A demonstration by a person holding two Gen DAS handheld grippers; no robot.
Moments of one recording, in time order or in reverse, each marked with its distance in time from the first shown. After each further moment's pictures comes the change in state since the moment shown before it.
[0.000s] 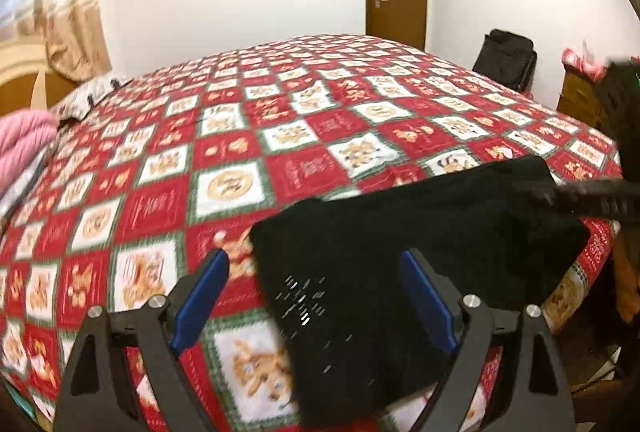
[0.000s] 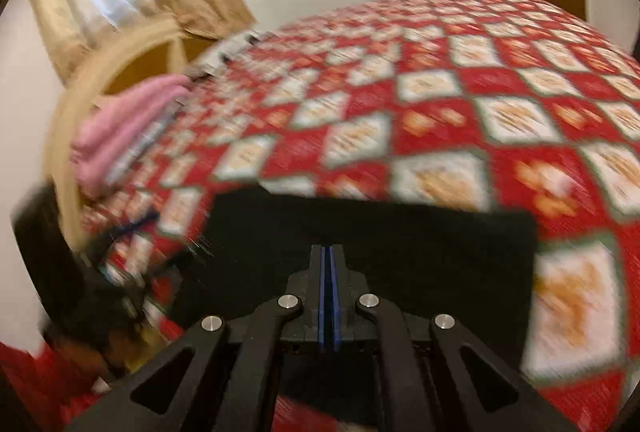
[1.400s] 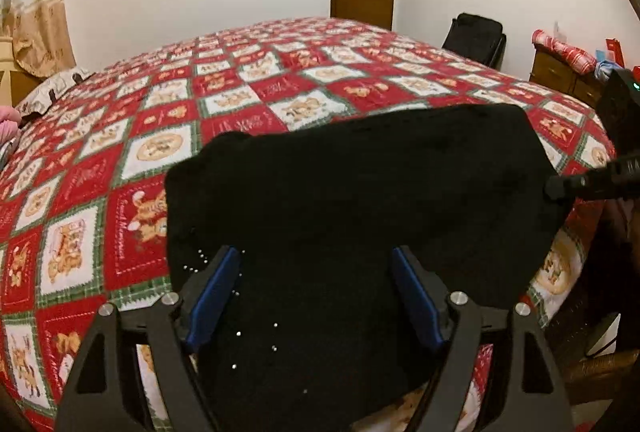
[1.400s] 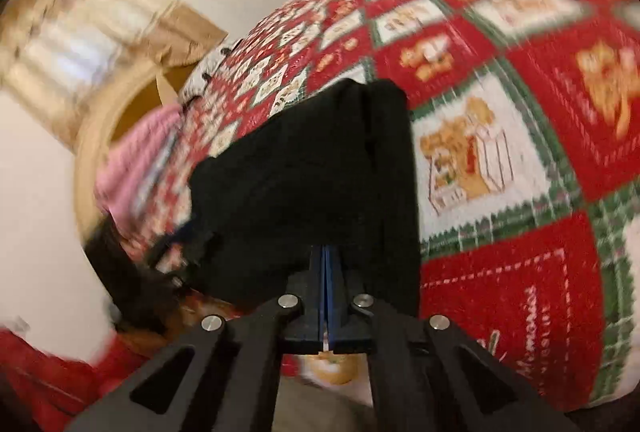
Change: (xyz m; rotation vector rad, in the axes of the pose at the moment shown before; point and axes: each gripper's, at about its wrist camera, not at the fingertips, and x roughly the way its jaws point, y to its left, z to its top) left arm 0.017 -0.033 -0.046 0.040 0.033 -0.119; right arm -0.028 -0.099 -0.060 0.325 0.055 0.204
